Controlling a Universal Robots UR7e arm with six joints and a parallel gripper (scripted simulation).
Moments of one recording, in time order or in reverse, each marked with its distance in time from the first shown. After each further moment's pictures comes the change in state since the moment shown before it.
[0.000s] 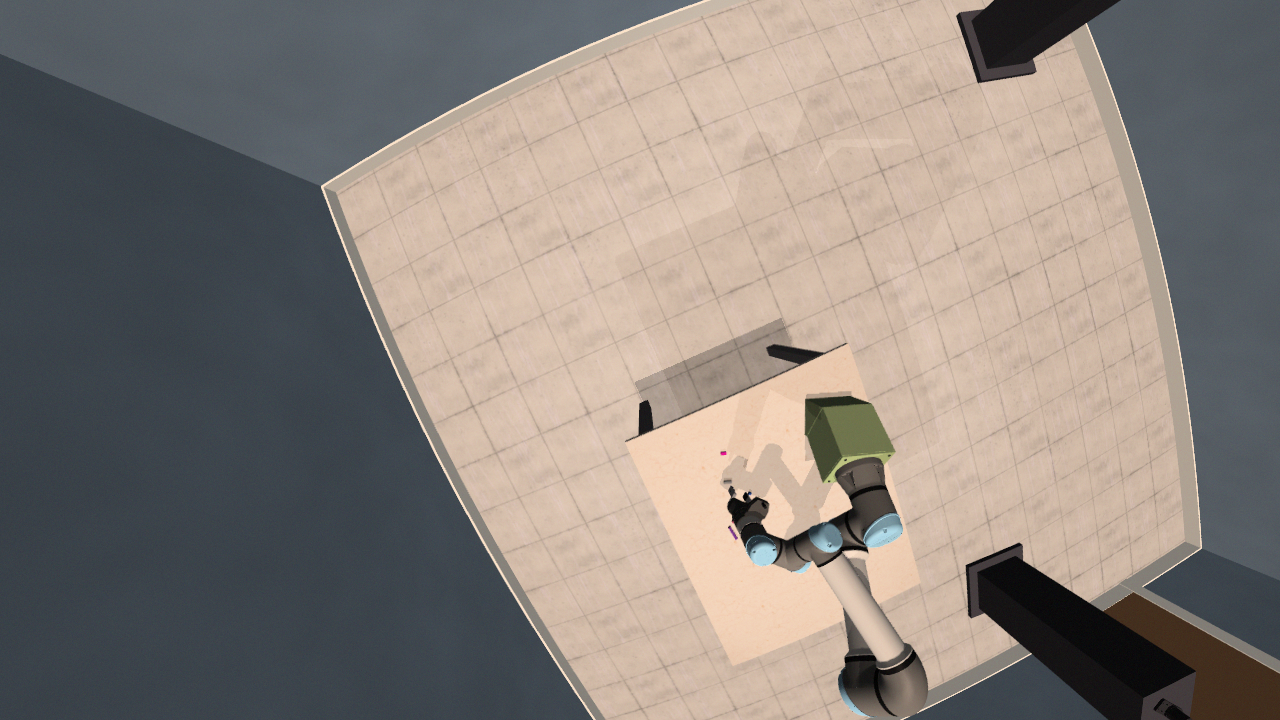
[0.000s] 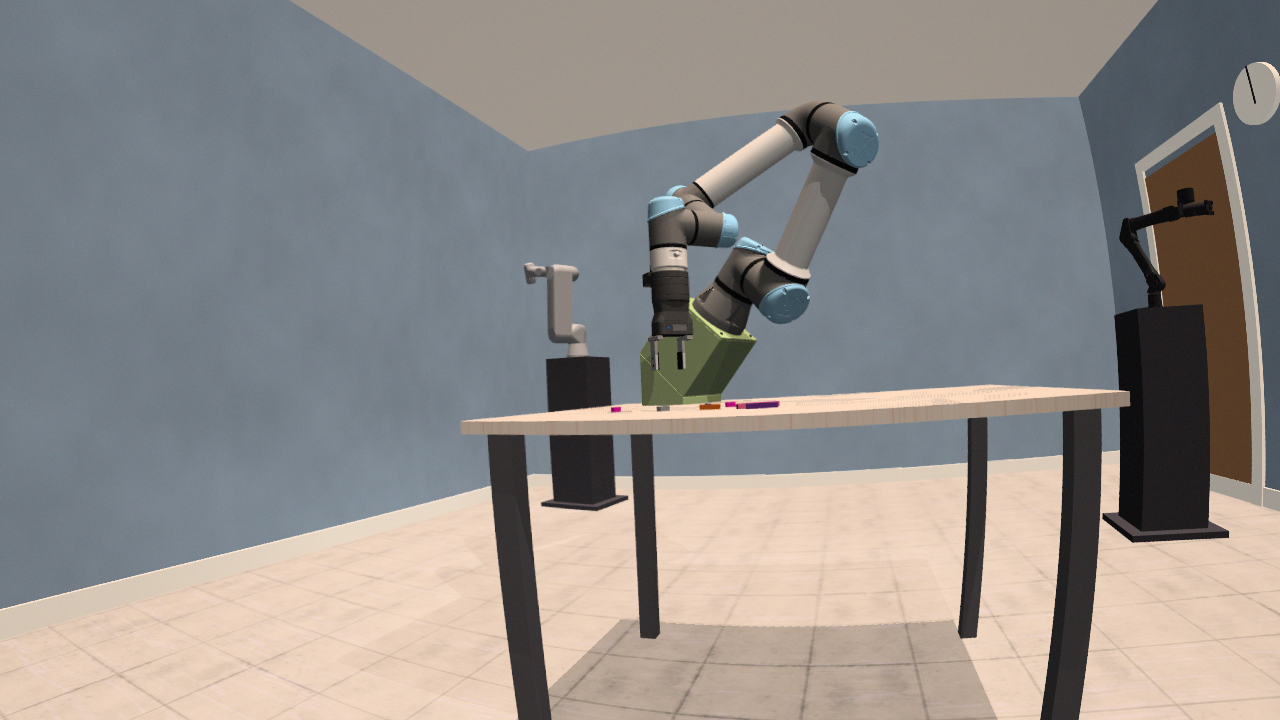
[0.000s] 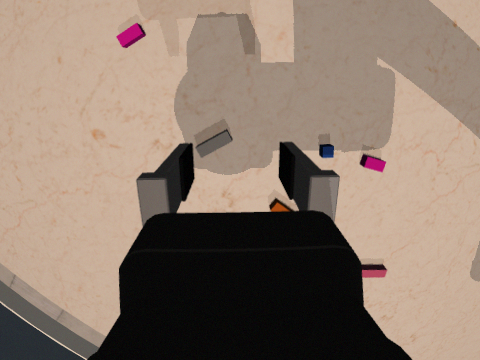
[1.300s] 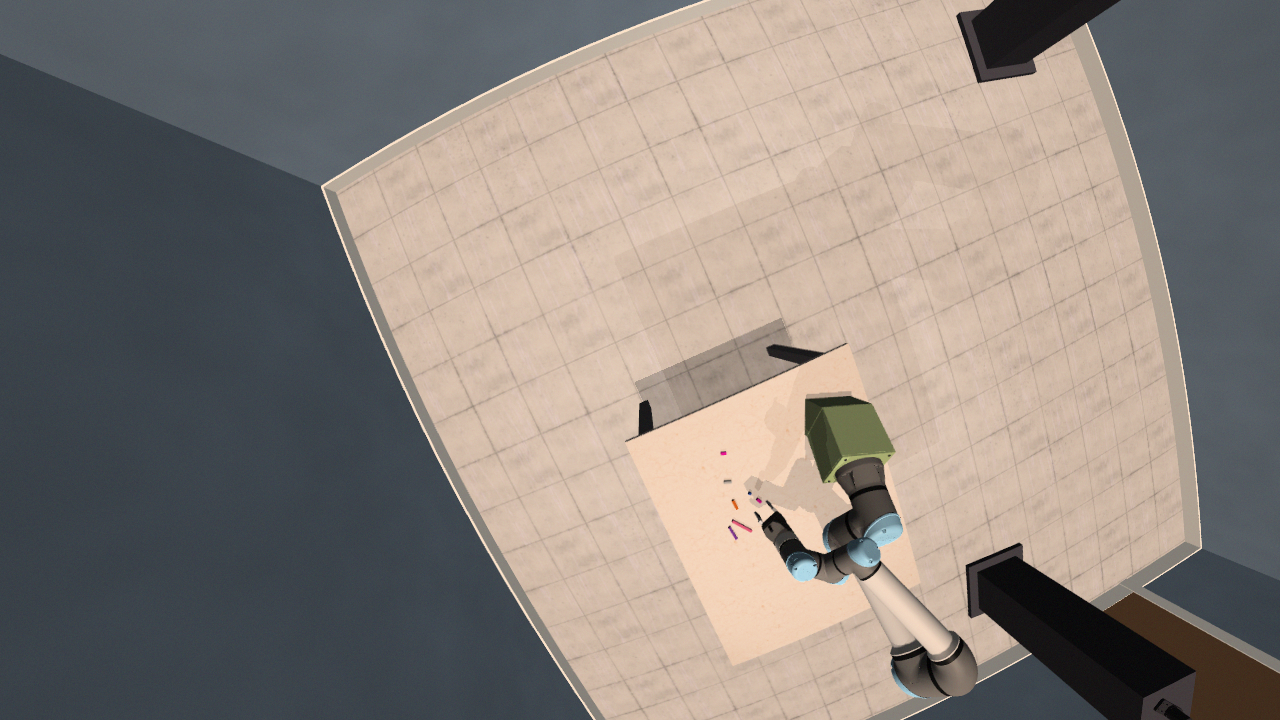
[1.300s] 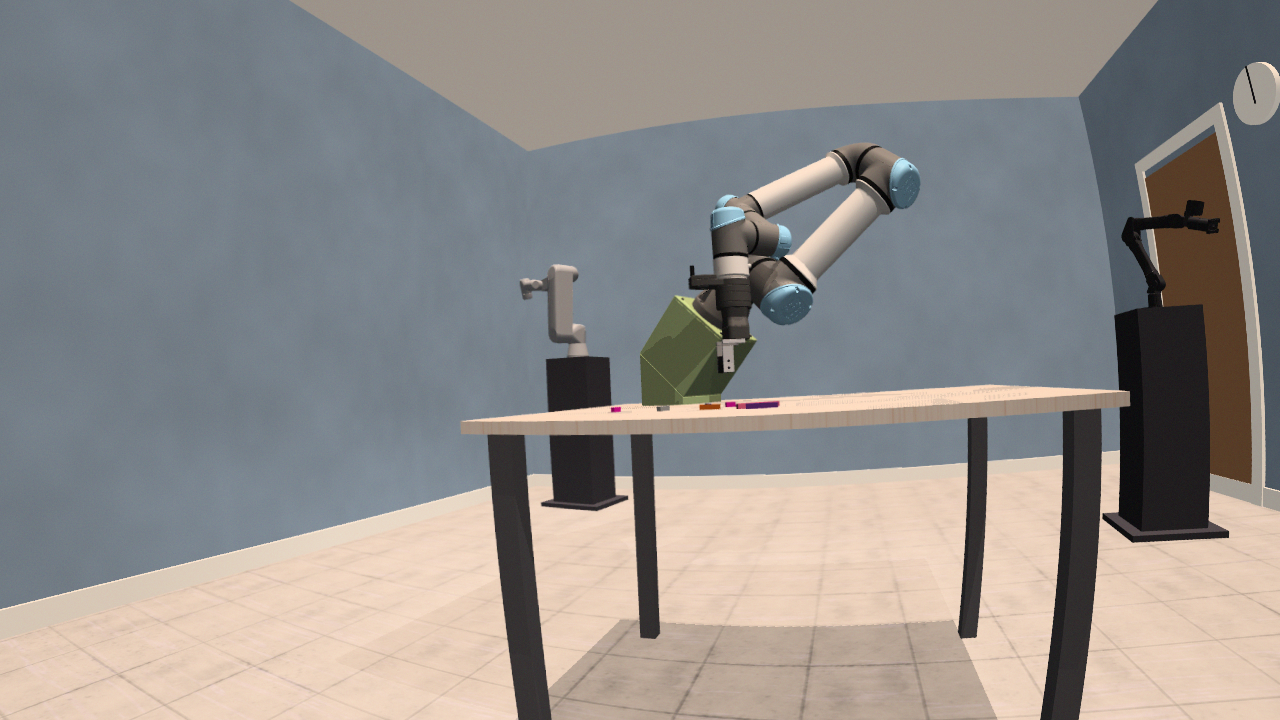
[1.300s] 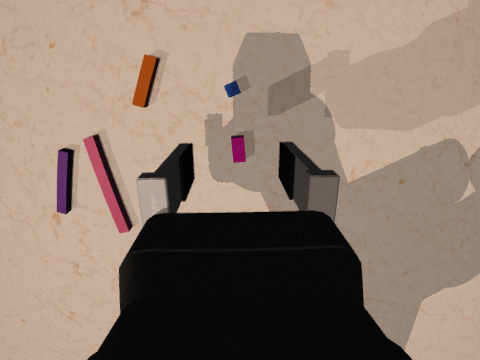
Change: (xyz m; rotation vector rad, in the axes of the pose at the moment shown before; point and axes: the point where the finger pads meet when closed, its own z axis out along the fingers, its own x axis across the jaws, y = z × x) arm 0.119 0.023 0.011 -0.001 0.000 -1.241
